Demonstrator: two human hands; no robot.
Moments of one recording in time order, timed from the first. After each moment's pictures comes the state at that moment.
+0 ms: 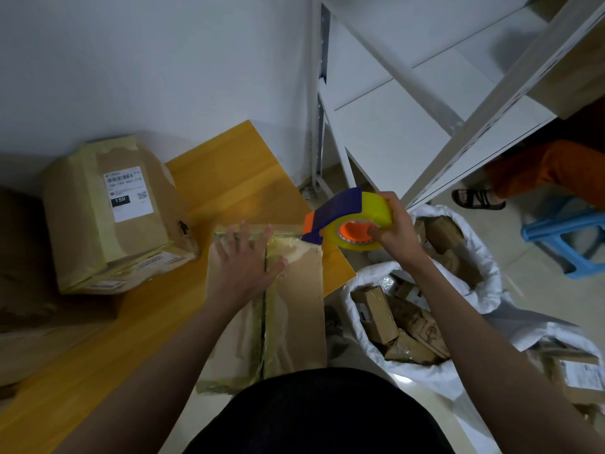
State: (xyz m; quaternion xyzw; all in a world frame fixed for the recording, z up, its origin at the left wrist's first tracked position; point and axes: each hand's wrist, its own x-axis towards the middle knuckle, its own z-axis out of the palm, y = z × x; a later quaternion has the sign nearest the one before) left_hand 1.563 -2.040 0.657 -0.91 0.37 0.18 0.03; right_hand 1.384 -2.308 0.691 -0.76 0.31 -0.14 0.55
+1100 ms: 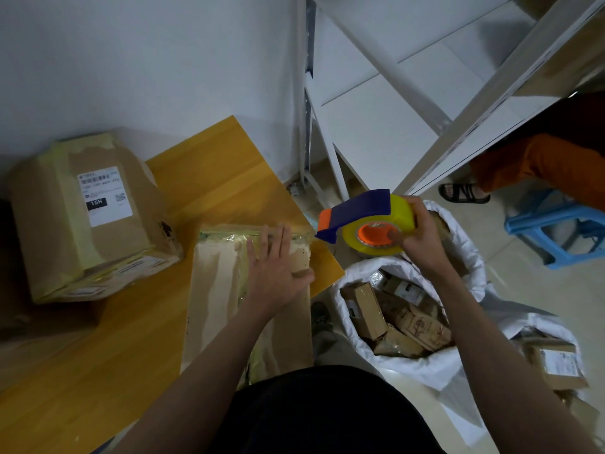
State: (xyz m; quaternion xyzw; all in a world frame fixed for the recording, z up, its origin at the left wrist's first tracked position) left_hand 1.509 -2.091 0.641 -0.89 0.43 0.14 -0.02; right_hand 1.341 -2.336 0.698 -0.73 0.37 -0.16 0.56
